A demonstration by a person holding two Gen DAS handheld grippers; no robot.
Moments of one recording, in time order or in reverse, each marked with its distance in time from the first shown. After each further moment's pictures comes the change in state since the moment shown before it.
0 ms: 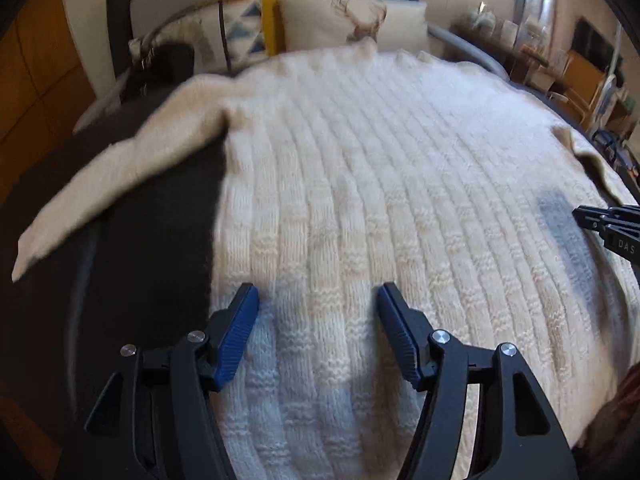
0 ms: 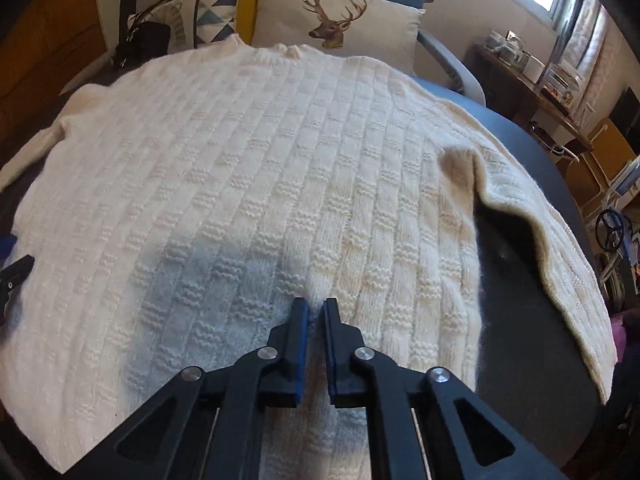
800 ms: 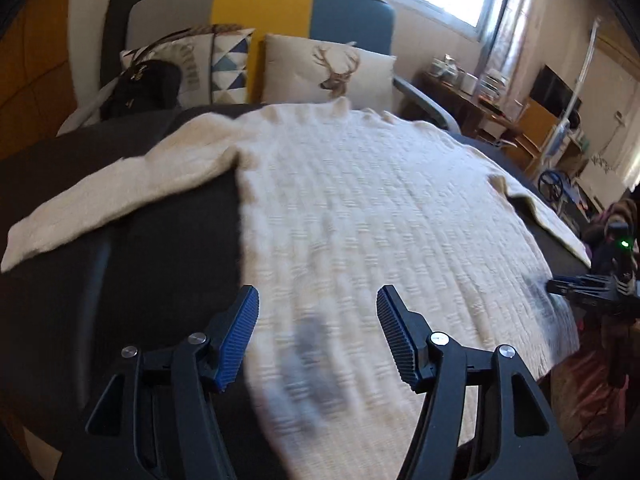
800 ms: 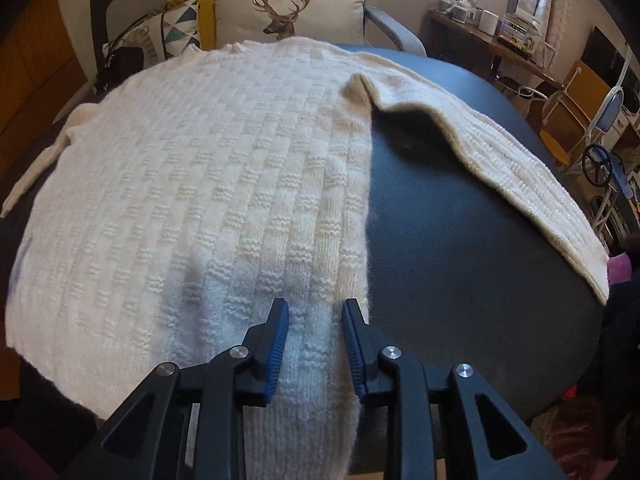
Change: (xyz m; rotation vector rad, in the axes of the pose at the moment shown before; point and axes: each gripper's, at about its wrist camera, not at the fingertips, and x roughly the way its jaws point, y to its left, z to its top) left arm -0.053 0.037 -0.006 -0.016 -0.061 -0.180; right arm -0.040 -0.066 -0.086 0.145 0.037 0.006
